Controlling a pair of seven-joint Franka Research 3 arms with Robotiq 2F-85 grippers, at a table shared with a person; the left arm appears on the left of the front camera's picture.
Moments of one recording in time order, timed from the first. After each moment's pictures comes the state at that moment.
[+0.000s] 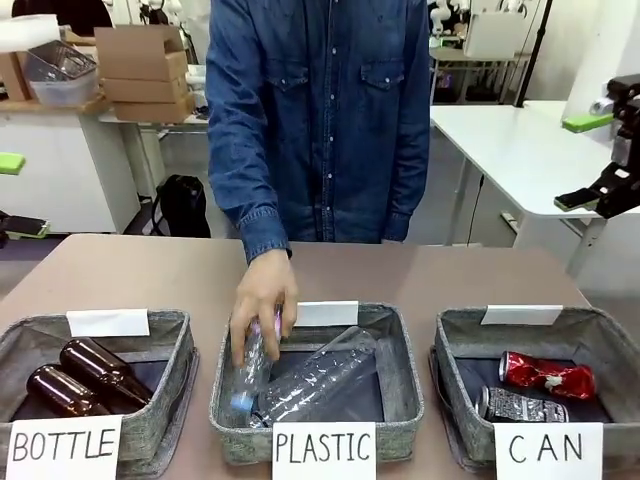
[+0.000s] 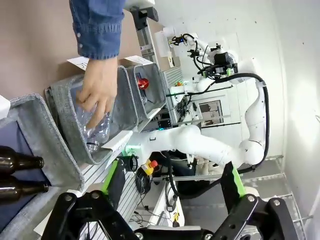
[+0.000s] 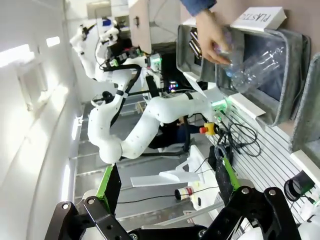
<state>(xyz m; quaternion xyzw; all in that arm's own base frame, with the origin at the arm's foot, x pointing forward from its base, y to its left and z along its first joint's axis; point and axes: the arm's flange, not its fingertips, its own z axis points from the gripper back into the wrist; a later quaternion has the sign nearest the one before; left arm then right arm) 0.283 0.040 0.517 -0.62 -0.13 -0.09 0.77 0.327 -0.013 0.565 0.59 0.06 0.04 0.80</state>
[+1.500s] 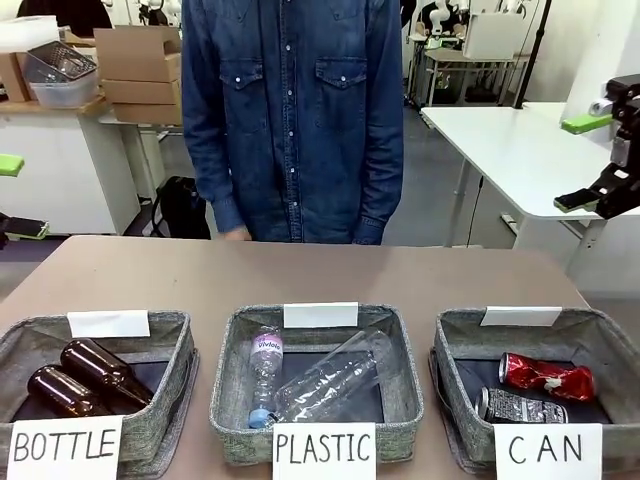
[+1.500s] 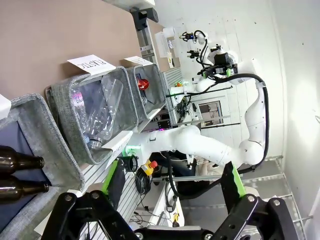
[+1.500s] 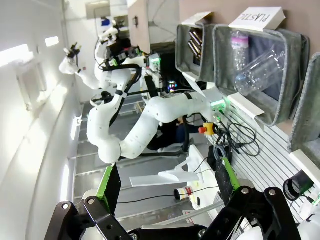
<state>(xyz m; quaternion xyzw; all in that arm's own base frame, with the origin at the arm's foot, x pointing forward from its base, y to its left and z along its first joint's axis) 0.283 0.042 0.517 -0.62 -0.14 -0.09 0.77 0.327 -0.014 0.566 0.59 0.06 0.04 0.80</state>
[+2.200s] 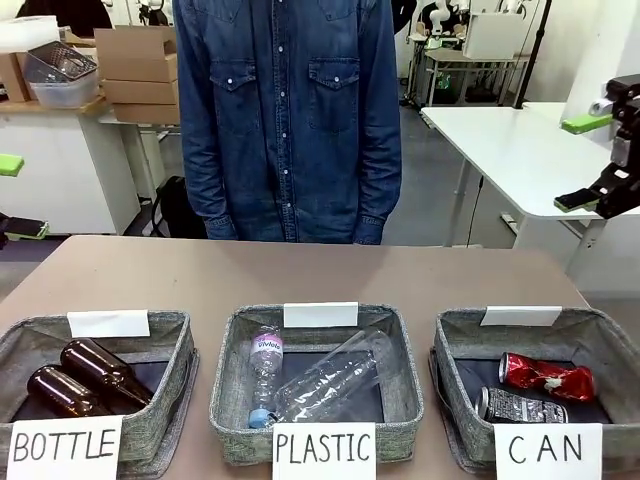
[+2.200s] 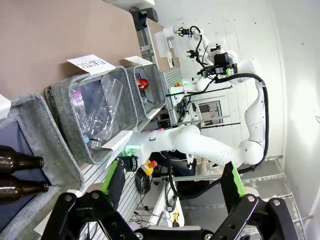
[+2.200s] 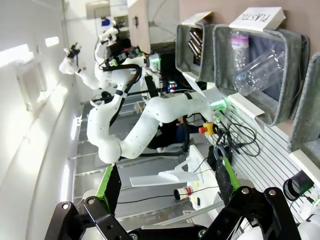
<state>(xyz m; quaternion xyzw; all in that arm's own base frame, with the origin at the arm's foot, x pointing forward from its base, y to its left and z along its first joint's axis) 0.283 0.042 0.517 -0.62 -0.13 -0.09 0.77 0.327 -0.014 0.566 0.59 0.06 0.04 0.80</state>
